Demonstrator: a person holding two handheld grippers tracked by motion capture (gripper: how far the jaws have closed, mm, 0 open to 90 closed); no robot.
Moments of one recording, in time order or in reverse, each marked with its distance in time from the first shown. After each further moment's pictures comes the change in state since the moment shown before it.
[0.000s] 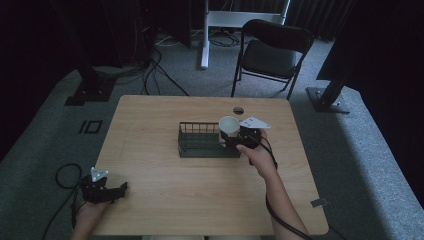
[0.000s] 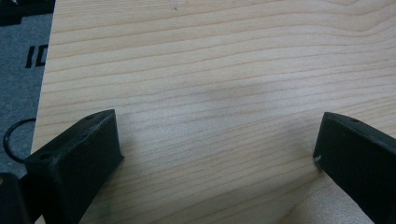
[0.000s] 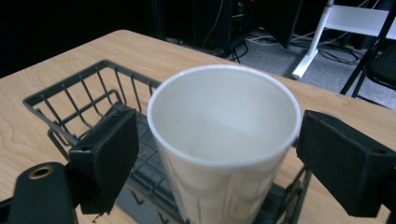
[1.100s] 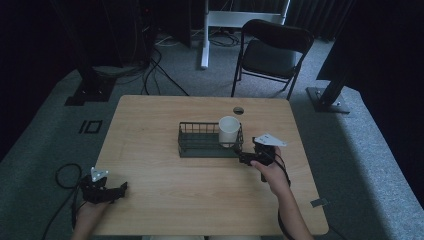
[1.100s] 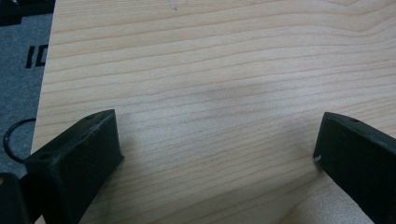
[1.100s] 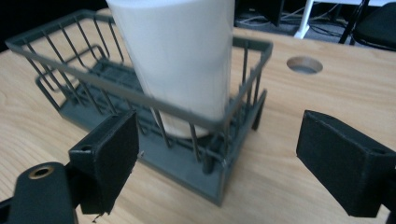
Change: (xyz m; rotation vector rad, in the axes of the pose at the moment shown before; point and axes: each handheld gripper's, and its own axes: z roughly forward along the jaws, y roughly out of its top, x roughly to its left) left arm 0.000 0.000 0.000 0.000 0.000 0.000; right arm -0.018 -0.056 -0.035 0.037 -0.028 0.076
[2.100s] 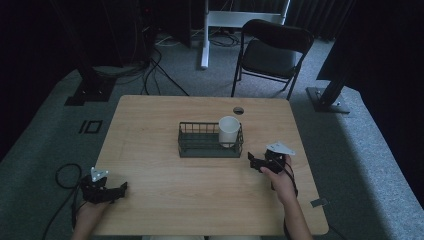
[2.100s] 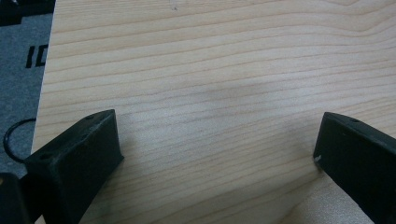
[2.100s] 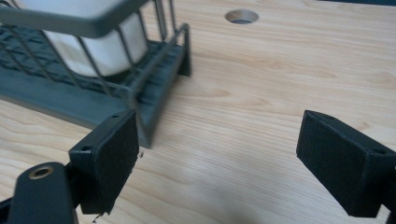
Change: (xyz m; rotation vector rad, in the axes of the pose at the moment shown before) left arm 0.000 0.000 0.000 0.000 0.000 0.000; right arm -0.029 -0.038 -0.011 0.062 -0.171 0.059
